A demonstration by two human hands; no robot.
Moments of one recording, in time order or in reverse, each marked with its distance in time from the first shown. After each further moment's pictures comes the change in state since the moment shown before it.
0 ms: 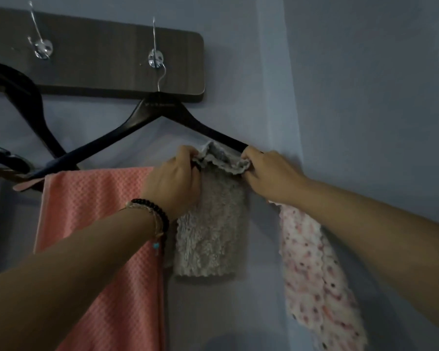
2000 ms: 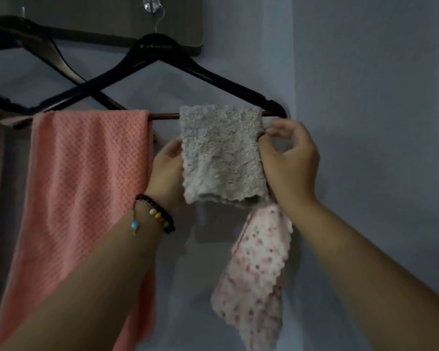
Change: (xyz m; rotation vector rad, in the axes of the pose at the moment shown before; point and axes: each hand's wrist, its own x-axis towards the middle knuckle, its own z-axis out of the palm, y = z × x) left_hand -0.064 0.014 0.011 -1.410 0.021 -0.502; right_hand -0.087 -0.066 -0.002 0.608 0.720 0.442
